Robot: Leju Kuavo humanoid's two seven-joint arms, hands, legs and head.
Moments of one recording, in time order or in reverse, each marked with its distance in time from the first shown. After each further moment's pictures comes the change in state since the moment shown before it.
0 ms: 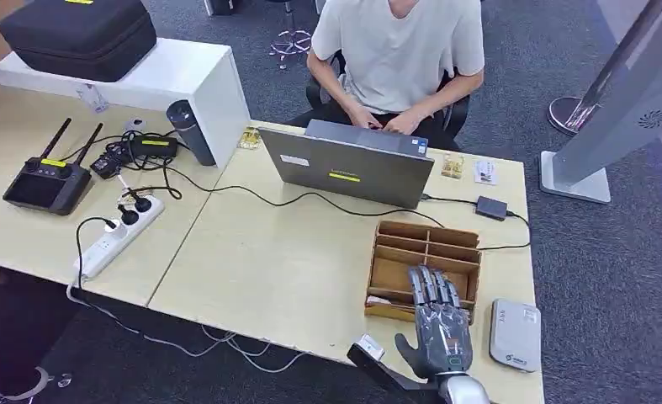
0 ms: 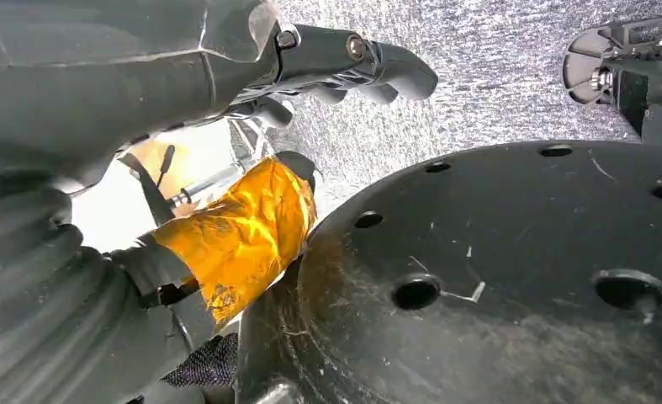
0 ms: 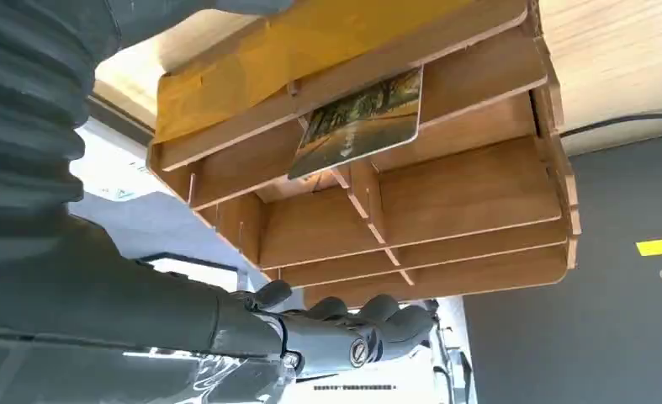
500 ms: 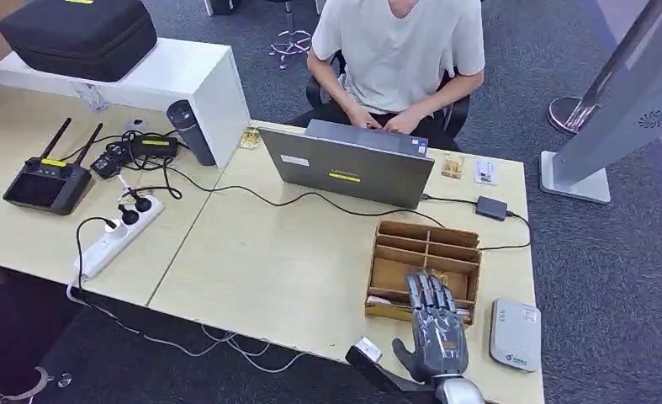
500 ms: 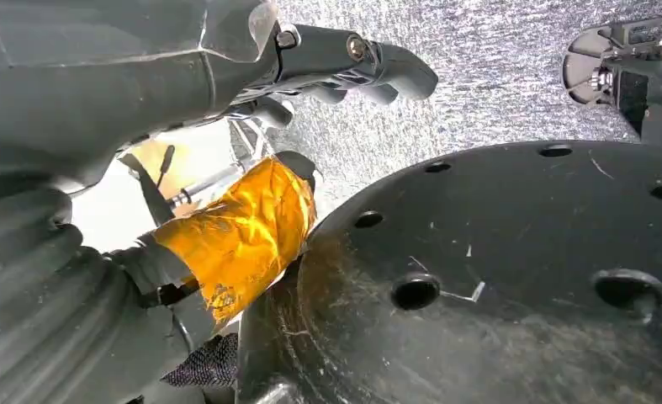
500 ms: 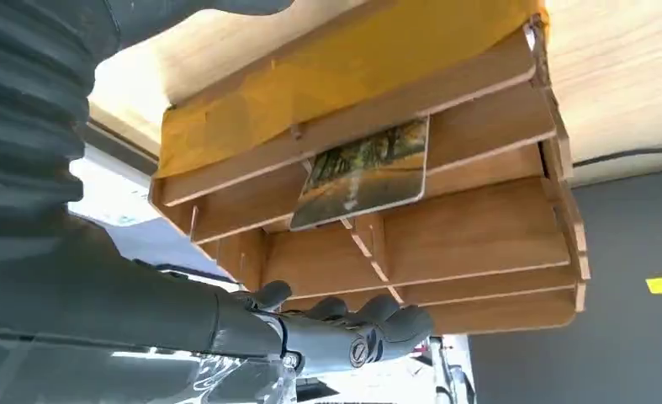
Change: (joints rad) left arm 0.000 0.000 0.000 0.000 0.000 0.000 0.000; right arm 0.000 0.017 -0.018 0.055 0.001 -0.010 -0.014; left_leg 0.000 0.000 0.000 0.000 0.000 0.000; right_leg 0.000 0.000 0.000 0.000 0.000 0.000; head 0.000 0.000
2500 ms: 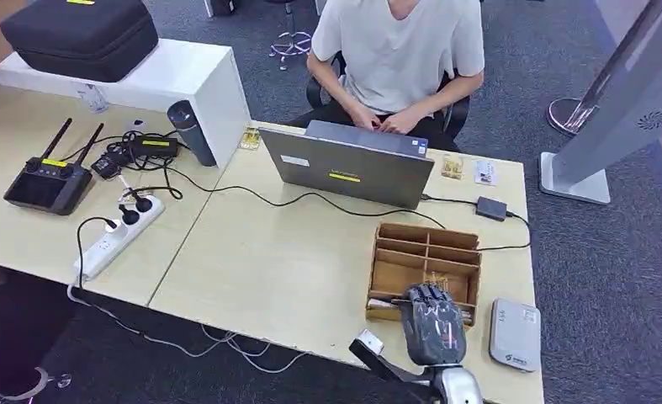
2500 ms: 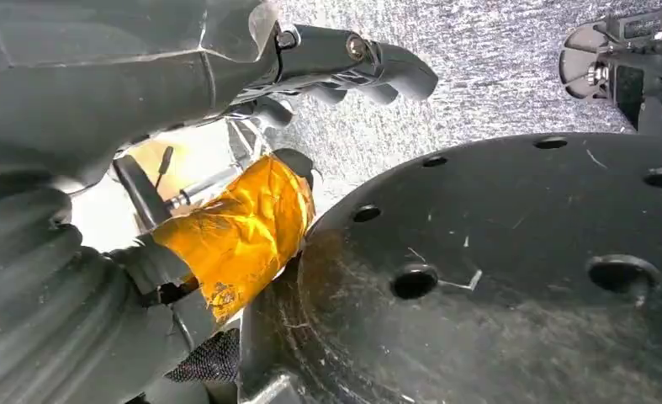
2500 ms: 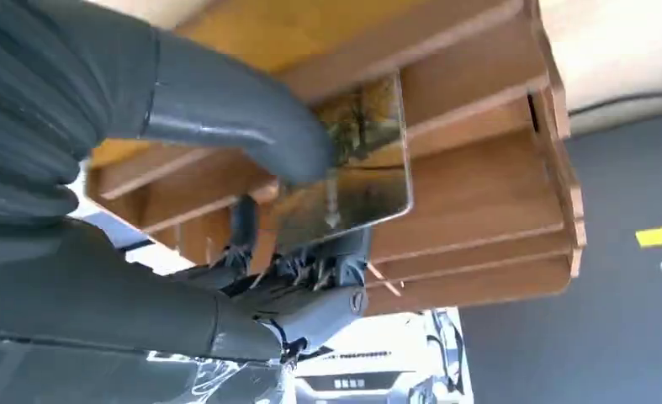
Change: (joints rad) left arm -0.002 0.003 0.000 0.000 -0.008 -0.019 0.000; right arm -0.124 0.052 -0.107 0.301 -0.003 -0.217 -0.109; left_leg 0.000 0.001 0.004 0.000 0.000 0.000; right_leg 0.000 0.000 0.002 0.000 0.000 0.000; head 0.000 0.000
